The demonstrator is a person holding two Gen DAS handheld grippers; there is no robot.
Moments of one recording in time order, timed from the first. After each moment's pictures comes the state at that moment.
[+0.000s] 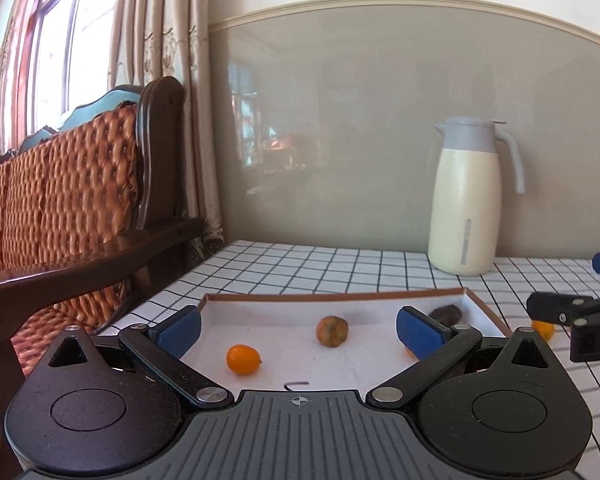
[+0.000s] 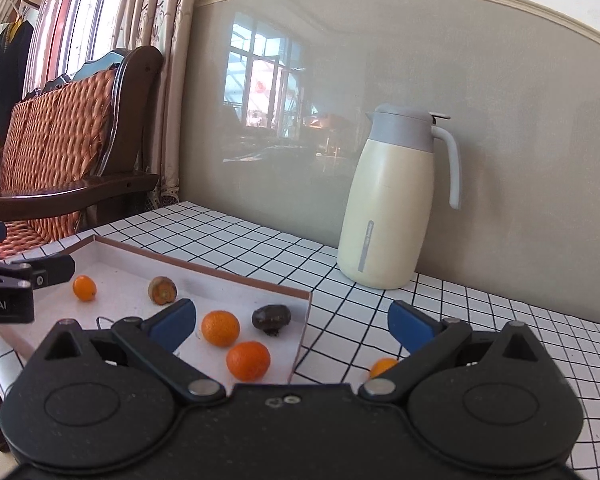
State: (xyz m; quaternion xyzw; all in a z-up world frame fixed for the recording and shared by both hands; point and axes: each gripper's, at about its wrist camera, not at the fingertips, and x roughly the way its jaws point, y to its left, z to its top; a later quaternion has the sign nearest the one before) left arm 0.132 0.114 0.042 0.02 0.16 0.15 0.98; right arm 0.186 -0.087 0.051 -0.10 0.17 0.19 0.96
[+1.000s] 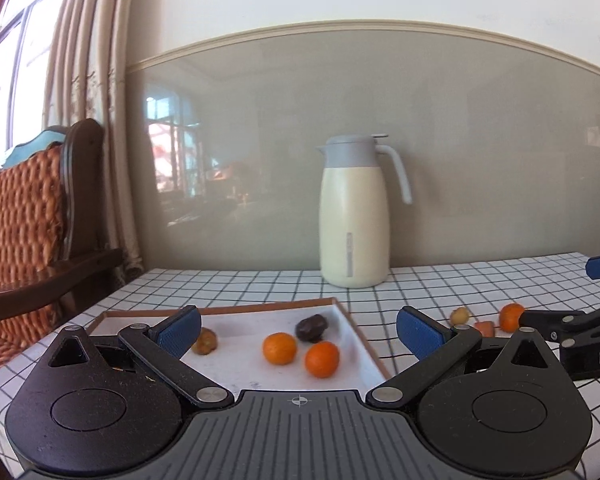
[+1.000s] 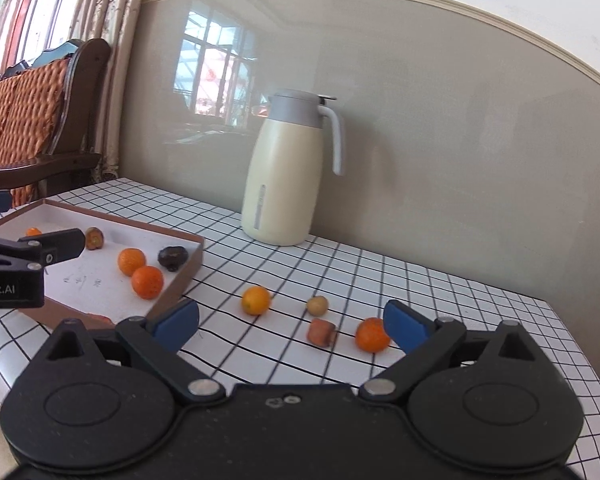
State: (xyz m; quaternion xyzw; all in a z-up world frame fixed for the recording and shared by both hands) left arm 0.112 0.004 0.036 0.04 0.11 0.05 0.99; right arm 0.139 -0.192 0.047 -0.11 0.18 0.10 0.97
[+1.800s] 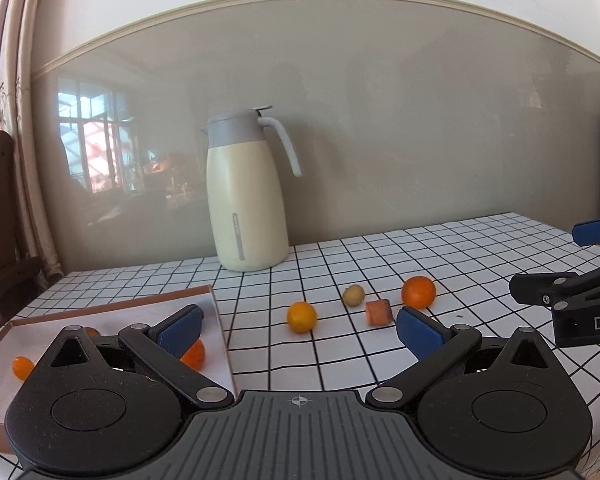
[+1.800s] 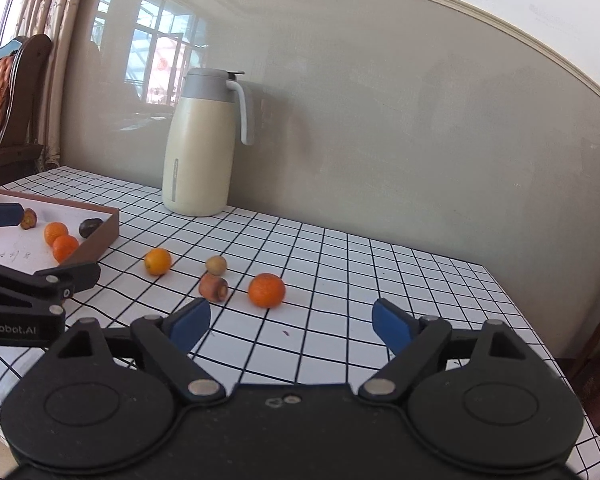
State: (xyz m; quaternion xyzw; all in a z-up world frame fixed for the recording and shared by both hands) left arm 0.137 -0.094 0.020 0.08 0.15 -0.03 0.99; right arm 0.130 -0.272 0.038 -0.10 0.20 0.03 0.97
